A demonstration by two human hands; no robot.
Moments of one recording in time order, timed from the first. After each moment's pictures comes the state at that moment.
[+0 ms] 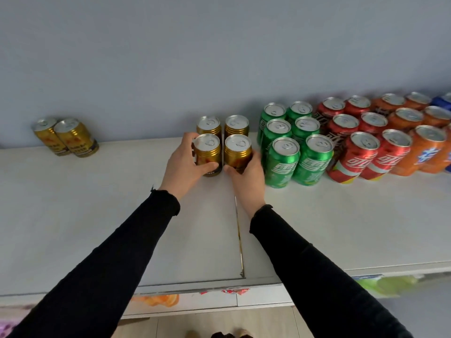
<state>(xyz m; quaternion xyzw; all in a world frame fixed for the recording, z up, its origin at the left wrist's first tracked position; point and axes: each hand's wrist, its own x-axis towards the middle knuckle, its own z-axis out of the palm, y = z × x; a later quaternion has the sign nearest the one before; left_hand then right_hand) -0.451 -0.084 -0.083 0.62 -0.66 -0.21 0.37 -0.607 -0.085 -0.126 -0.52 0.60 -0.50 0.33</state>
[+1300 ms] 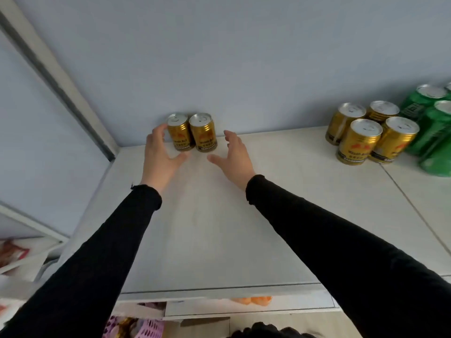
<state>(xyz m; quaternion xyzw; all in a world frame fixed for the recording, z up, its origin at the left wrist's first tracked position) -0.053 -0.079 -0.094 0.67 -0.61 -0.12 0.40 -0.252 -0.108 -0.115 -0.67 0.53 -0.37 0.35</state>
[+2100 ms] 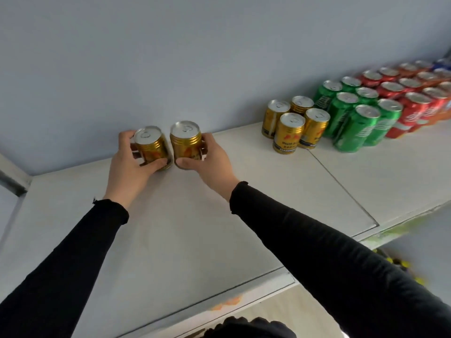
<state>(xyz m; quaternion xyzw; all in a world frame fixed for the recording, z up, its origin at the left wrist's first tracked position) -0.110 -0.097 -0.090 0.58 -0.66 -0.23 0.43 -0.306 -0.076 -0.090 -0.57 0.57 -0.47 0.36</state>
